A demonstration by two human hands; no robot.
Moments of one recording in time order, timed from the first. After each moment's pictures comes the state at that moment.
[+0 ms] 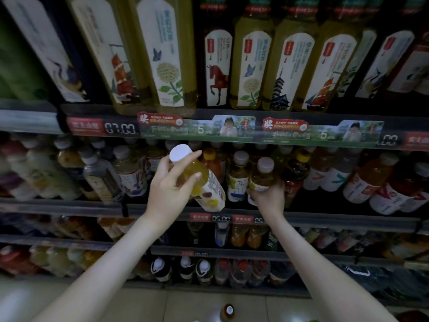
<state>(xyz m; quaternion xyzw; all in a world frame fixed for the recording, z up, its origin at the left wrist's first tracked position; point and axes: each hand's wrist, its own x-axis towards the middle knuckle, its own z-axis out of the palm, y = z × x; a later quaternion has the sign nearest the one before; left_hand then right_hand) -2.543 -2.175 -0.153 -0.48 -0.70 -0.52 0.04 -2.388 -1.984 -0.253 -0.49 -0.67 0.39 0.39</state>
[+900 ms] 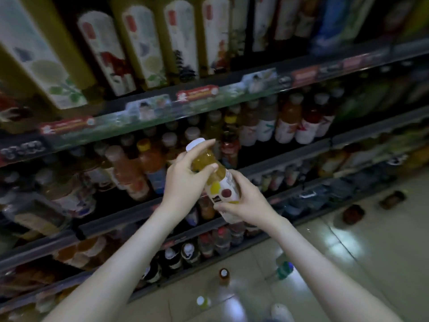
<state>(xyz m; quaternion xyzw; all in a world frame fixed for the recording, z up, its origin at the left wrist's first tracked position) -2.433 -2.133 -0.130 -0.58 -0.63 -0.47 -0.21 -2.278 -2.099 -0.187 -0.40 -0.71 0.50 0.28</state>
